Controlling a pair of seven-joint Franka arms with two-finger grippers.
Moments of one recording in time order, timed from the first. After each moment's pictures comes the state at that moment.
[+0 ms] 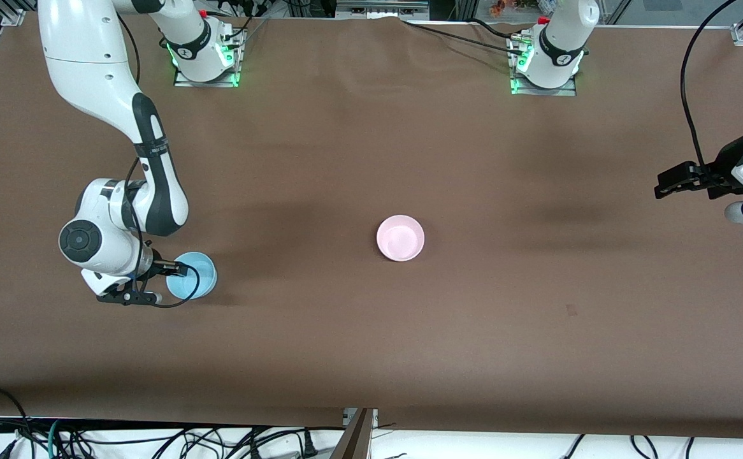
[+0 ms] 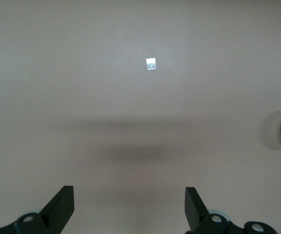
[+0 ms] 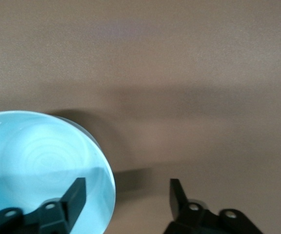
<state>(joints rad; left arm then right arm) 0.08 0.14 -0.04 -1.54 -0.01 1.60 0.01 0.37 0.71 -0.37 -1.69 0.19 2.30 -0.01</state>
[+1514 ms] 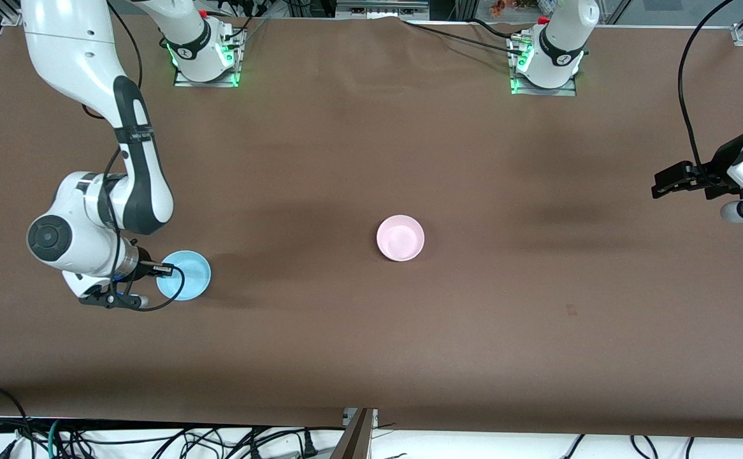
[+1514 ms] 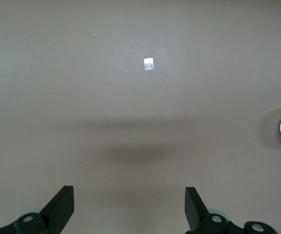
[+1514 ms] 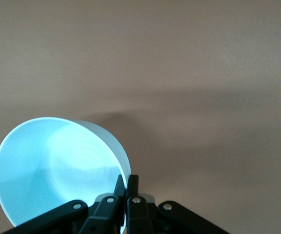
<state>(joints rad) 0.07 0.14 -0.05 -1.54 -0.01 1.60 0.01 0.36 0.64 -0.38 -1.57 0.23 2.12 0.00</state>
